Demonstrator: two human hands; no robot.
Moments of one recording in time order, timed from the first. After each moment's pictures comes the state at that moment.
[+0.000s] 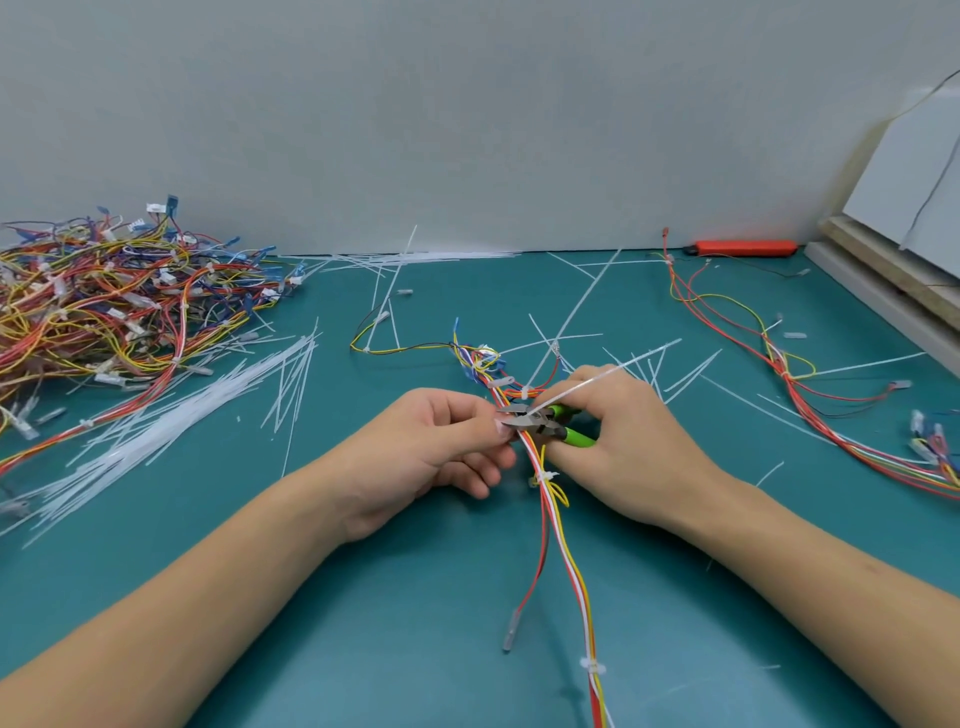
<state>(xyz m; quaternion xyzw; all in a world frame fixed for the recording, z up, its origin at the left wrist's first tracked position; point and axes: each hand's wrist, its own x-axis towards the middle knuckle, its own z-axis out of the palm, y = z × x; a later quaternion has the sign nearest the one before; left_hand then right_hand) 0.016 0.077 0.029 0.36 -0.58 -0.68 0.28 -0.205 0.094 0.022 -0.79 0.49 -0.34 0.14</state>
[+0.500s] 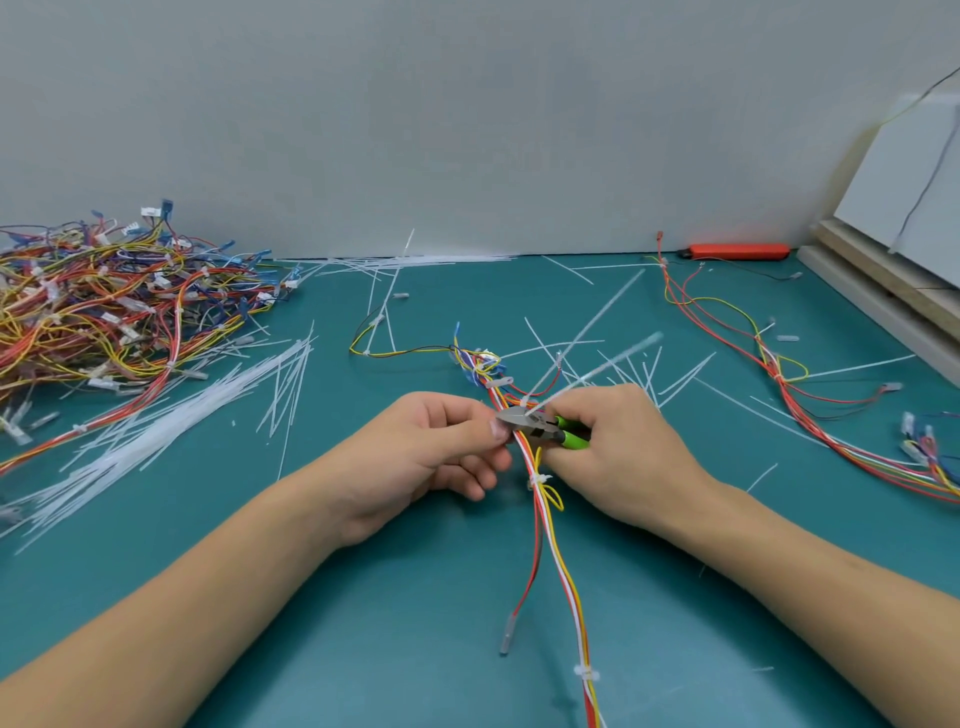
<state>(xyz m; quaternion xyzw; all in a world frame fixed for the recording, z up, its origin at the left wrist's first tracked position) 0.016 0.078 0.032 0.35 -0.58 -0.68 0.28 -0.202 0.095 0.021 -0.76 0.54 -0.32 0.16</state>
